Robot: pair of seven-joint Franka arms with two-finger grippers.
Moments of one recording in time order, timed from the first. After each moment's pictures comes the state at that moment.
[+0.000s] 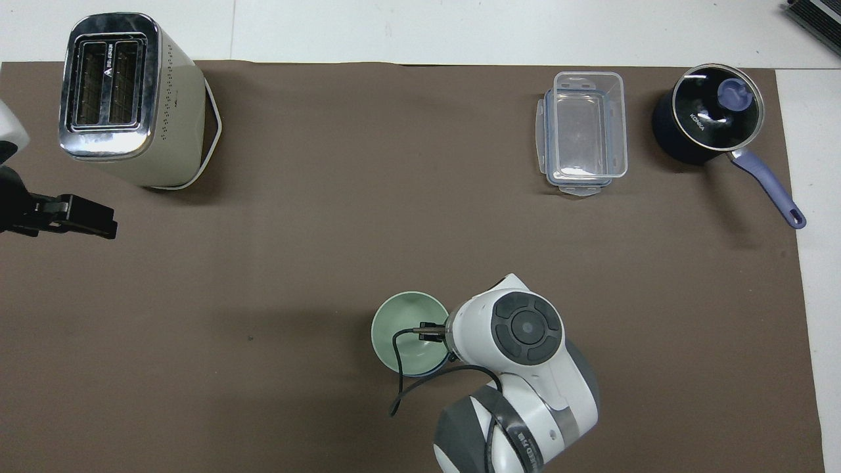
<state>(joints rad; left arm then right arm) 0.06 -0.01 -0.13 -1.59 -0.01 1.53 0.02 0.54 0.03 0.09 -2.23 0.20 2.26 0.62</state>
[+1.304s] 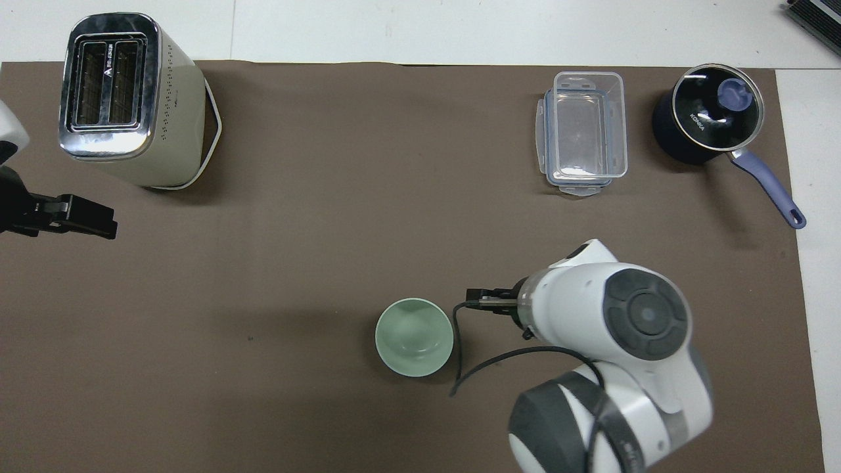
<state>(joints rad) 0.06 -0.01 -0.13 -1.59 -0.01 1.53 0.02 0.36 -0.15 0.08 -2.18 0.09 2.11 0.50</state>
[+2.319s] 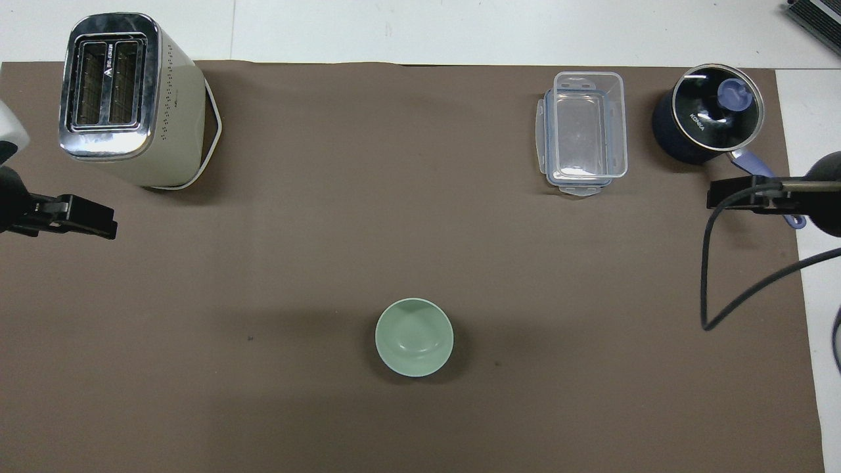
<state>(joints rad) 0.06 -0.01 -0.13 -1.59 -0.01 1.53 0.02 0.00 -0.07 0.07 -1.57 -0.06 1.64 0.18</state>
